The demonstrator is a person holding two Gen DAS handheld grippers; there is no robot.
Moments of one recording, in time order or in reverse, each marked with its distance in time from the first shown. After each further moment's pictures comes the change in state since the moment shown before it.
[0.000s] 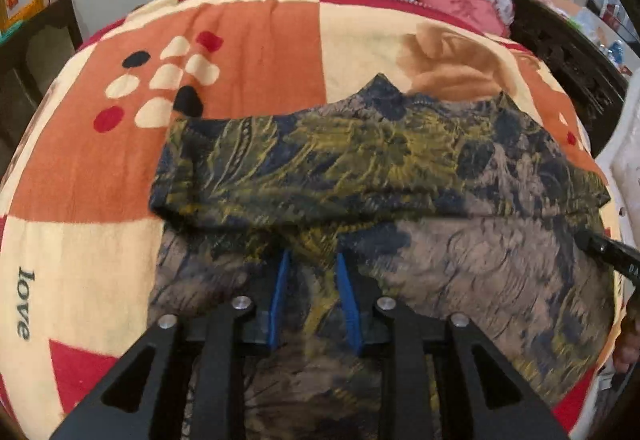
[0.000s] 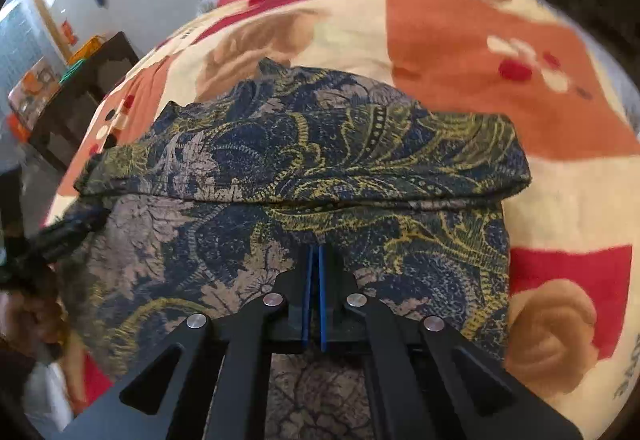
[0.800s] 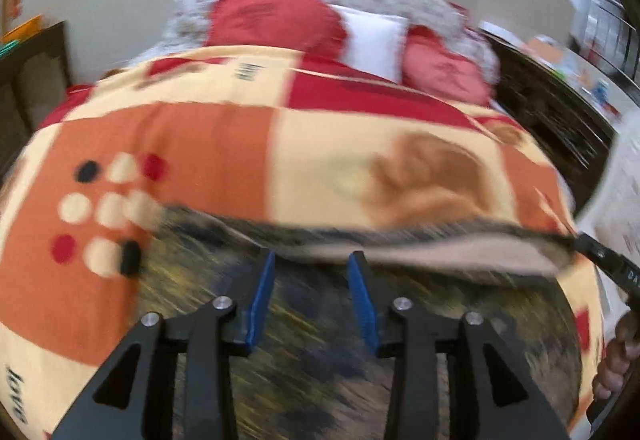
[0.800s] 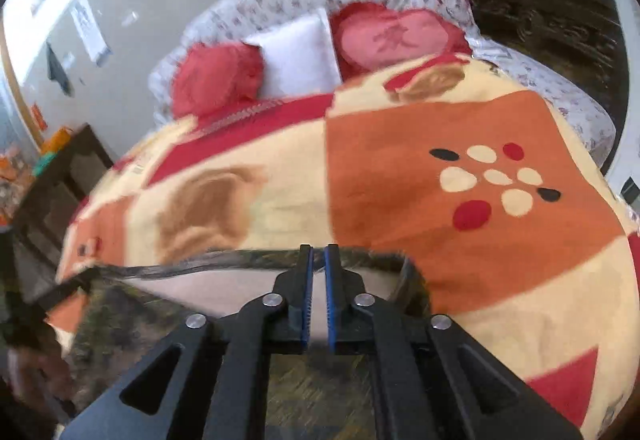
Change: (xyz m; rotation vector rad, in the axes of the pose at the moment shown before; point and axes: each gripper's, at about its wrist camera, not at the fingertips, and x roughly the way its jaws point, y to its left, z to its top) left arm -0.001 -0.034 0.066 0.020 -0.224 -0.109; right arm -0.031 -0.009 0.073 0.106 -0.325 -0.028
